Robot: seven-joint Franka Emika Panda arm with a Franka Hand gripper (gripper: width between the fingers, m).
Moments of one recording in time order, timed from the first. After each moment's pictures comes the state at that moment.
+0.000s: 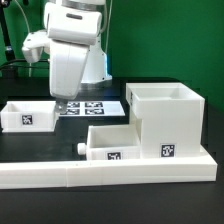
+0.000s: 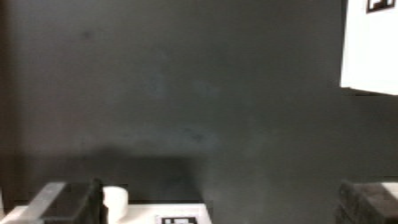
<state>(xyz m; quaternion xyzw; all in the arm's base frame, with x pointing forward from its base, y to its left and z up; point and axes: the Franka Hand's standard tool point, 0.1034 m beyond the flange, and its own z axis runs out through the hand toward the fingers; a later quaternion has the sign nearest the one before) 0.540 -0.065 0.081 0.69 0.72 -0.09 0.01</state>
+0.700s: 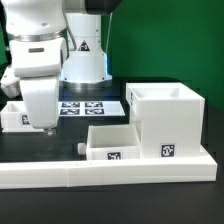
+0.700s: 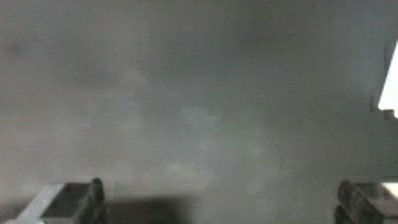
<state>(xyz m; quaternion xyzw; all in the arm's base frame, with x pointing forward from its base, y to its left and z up) 0.528 -0.084 0.039 0.70 0.71 -0.02 -0.09</state>
